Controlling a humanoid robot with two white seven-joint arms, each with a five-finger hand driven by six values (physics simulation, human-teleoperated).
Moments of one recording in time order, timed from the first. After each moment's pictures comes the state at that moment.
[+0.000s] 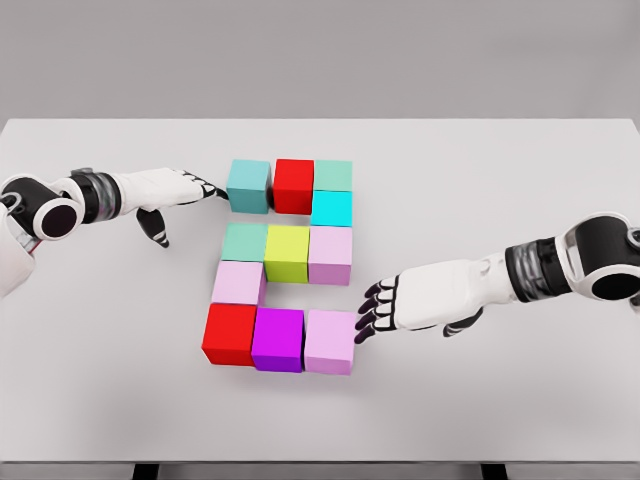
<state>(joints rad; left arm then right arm) -0.76 0.66 -0.81 -1.29 -0.49 -0.21 -0.61 -0.87 -0.90 1.14 -1.75 0.28 -0.61 0.61</state>
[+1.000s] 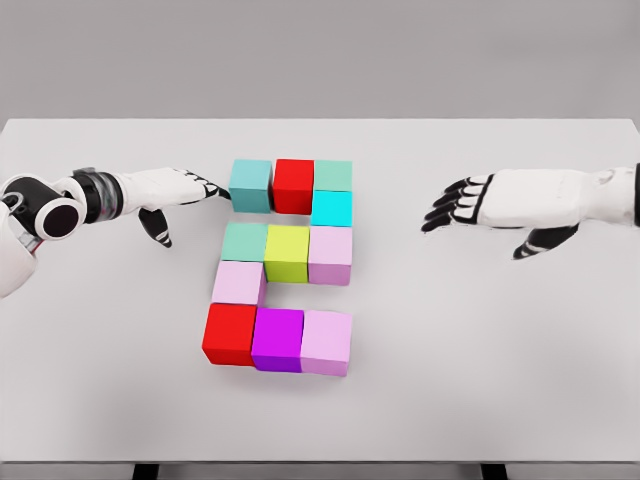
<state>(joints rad) -0.76 0.65 -0.81 -1.29 -0.49 -0.21 -0.61 -0.87 -1.09 0.90 -1.66 0.05 -0.61 0.61</state>
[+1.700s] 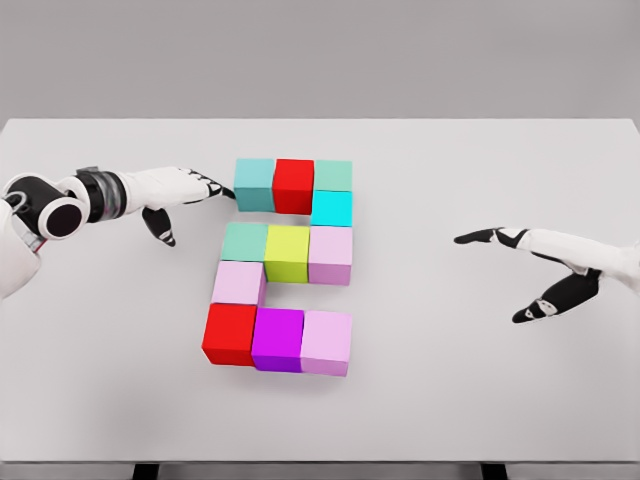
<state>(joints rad) -0.77 0.64 -0.81 -1.30 -0.49 -0.21 -0.61 -0.32 -1.04 0.59 -1.52 -0.40 -0.62 0.61</state>
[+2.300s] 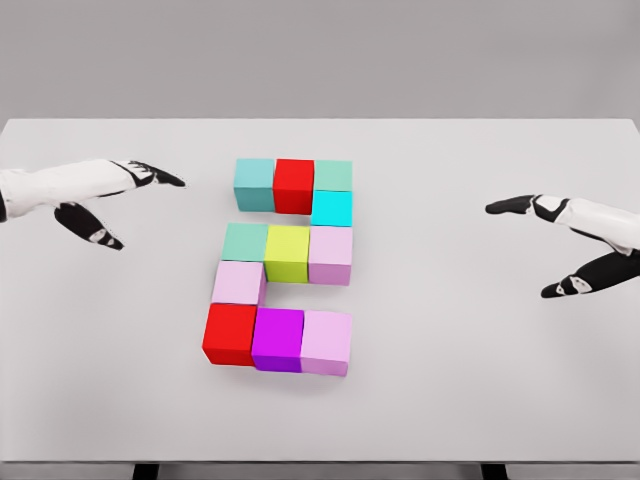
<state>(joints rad) -0.65 0.91 -0.66 -1.30 -0.01 -0.58 -0.61 -0.21 -1.08 0.33 -1.61 -0.35 -0.61 0.61</state>
